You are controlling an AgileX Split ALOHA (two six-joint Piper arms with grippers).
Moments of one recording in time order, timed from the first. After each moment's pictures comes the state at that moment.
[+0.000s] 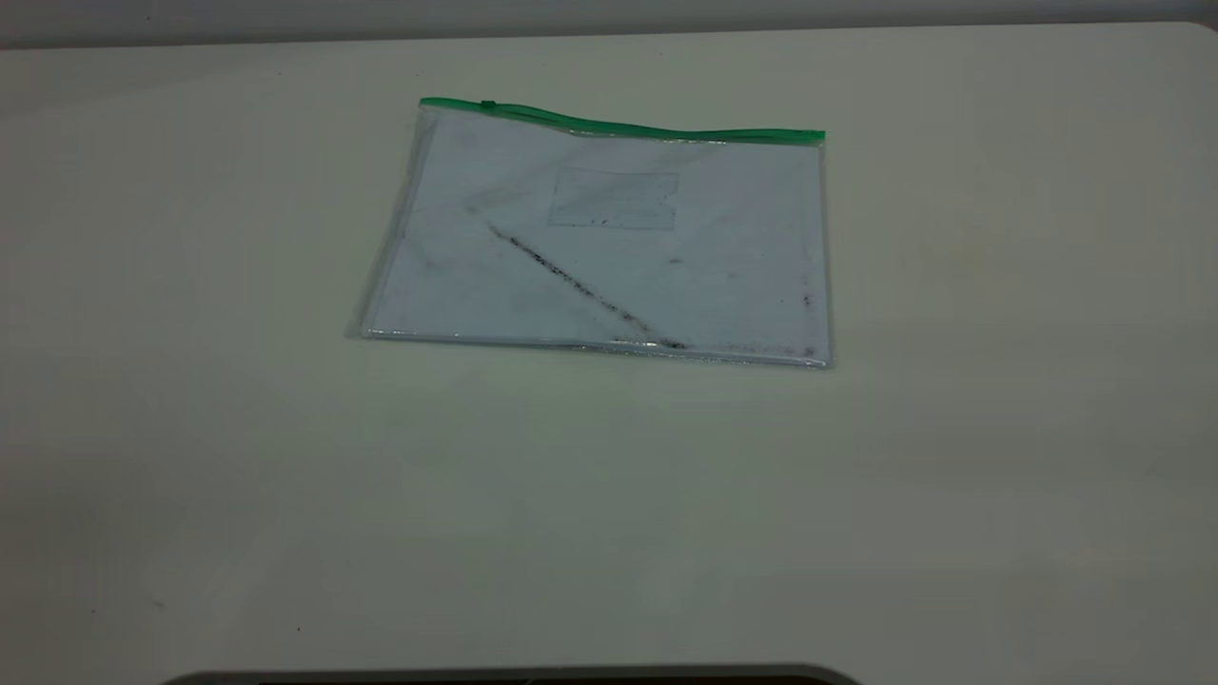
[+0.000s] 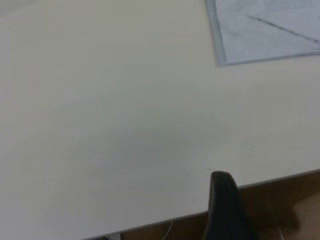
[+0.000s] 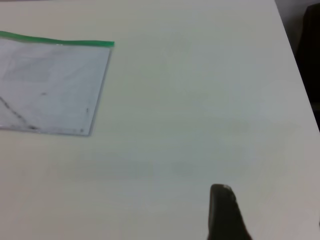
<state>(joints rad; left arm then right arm) -0.07 -0.02 -0.49 -0.08 1.14 0.13 0.00 -0.02 -0.48 0.03 1.12 0.02</state>
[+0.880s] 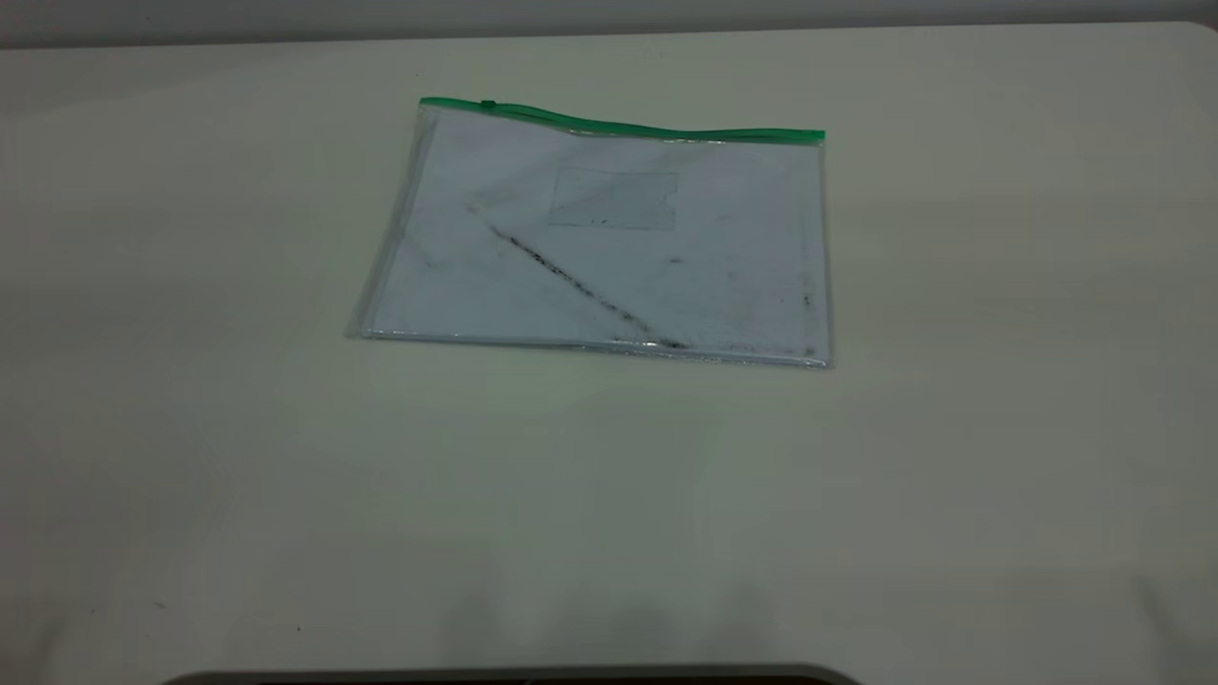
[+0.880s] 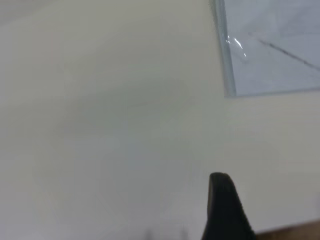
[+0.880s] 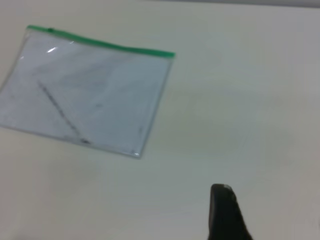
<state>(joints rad) -0.07 0.60 -0.62 -0.08 0.76 0.12 0.00 0.55 -0.49 0.32 0.66 -0.29</state>
